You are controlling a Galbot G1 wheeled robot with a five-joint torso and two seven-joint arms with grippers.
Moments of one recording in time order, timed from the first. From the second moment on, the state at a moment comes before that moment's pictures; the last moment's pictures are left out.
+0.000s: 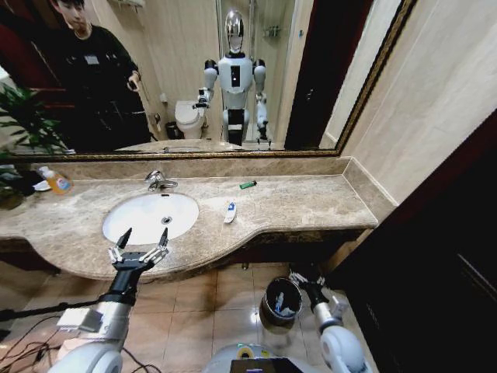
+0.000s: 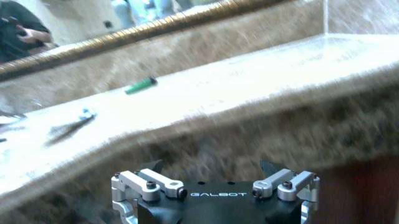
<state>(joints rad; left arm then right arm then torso) 1.84 -1.36 -0.82 -2.47 -0.37 0.04 0.05 -1.65 1.36 0.52 2.03 0.42 -0.06 0.04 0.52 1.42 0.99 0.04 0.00</state>
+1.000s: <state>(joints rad) 1.84 -1.36 -0.82 -2.47 -0.37 0.04 0.05 -1.07 1.16 0.16 1.93 0.50 -0.27 0.04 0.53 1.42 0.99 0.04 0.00</state>
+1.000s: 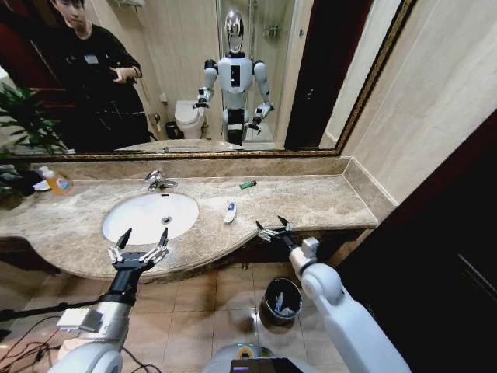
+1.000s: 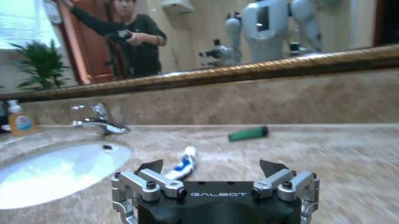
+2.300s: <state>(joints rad) 1.84 -1.36 -0.82 -2.47 -0.37 0.04 0.05 -0.52 1.40 -0.17 1.29 0.59 -0.29 0.16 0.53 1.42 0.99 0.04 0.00</state>
